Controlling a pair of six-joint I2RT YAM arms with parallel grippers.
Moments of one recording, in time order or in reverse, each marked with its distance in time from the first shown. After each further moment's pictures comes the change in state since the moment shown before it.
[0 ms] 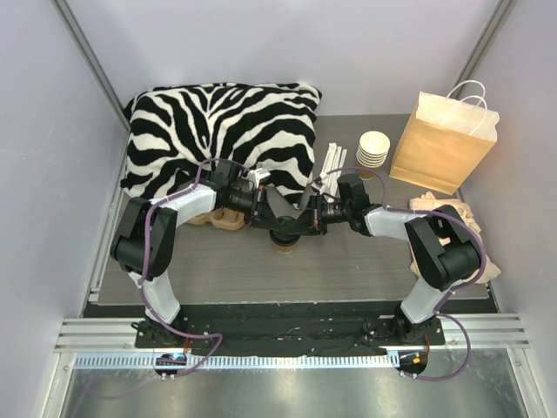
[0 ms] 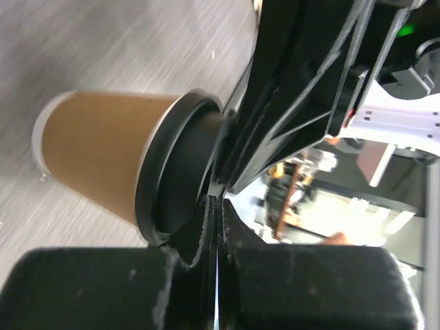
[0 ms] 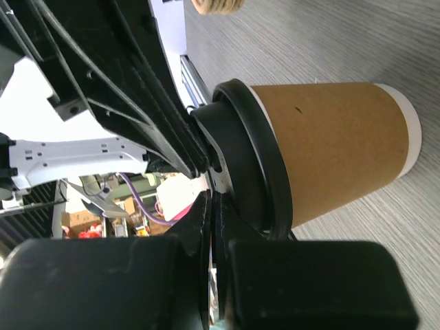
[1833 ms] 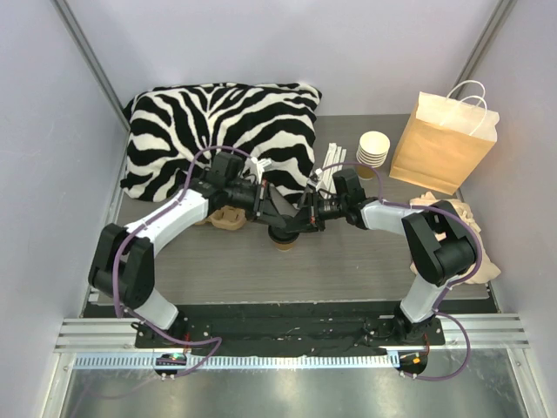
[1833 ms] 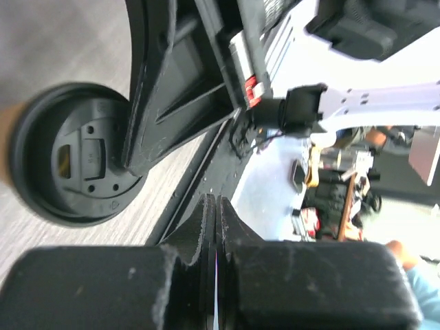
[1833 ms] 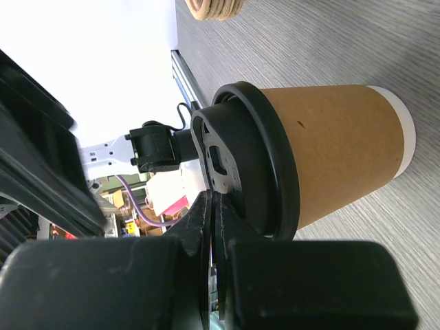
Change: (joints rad) left arm -0.046 -0.230 0.007 -0.053 -0.094 0.019; right arm 0.004 0.045 0.091 -0.111 0.002 -0.087
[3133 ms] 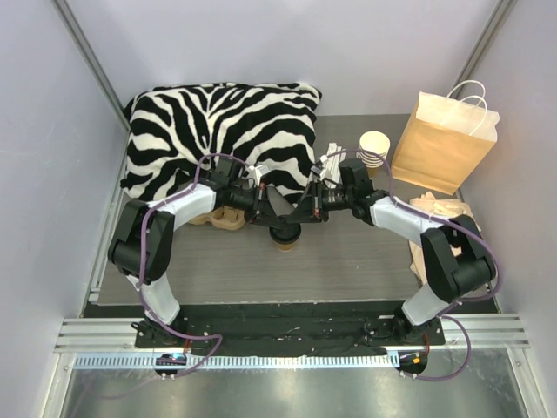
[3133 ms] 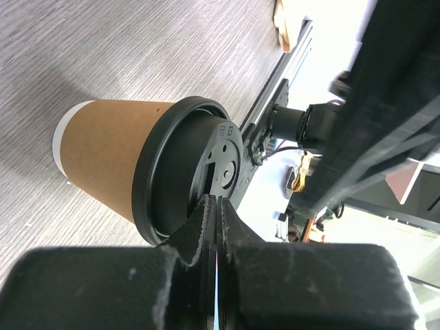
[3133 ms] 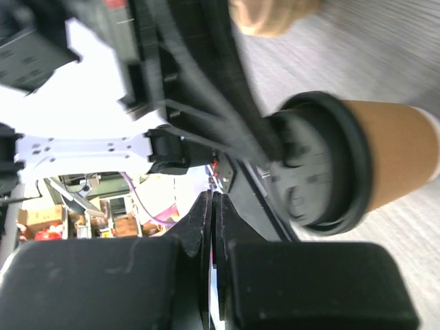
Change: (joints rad) left arm 0.037 0.215 -0.002 0.042 0.023 -0.005; right arm 0.000 -0.126 0.057 -0.103 0.025 -0.029
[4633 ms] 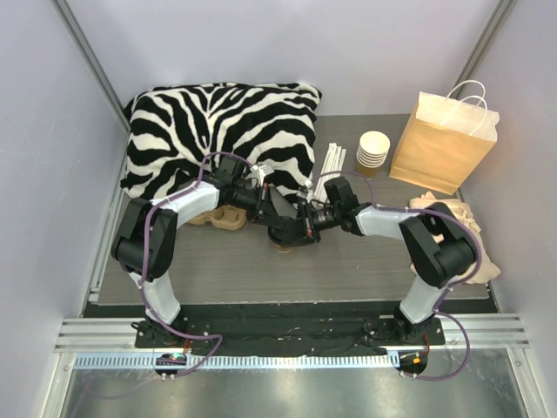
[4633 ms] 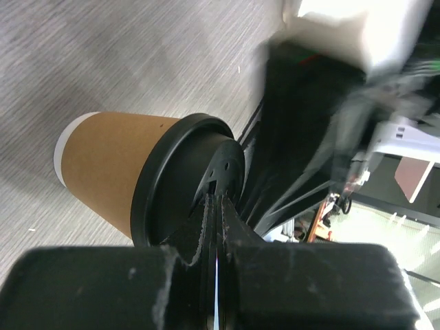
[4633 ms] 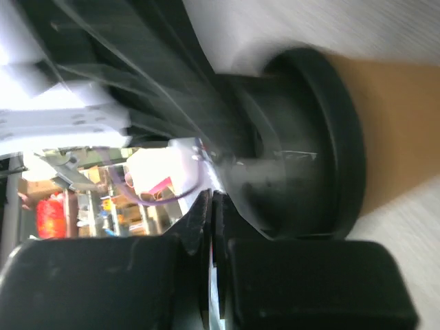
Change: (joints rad) left arm -0.008 0.031 0.041 -0.048 -0.017 0.034; right arm 0.088 0.050 -0.062 0.052 -0.014 -0.023
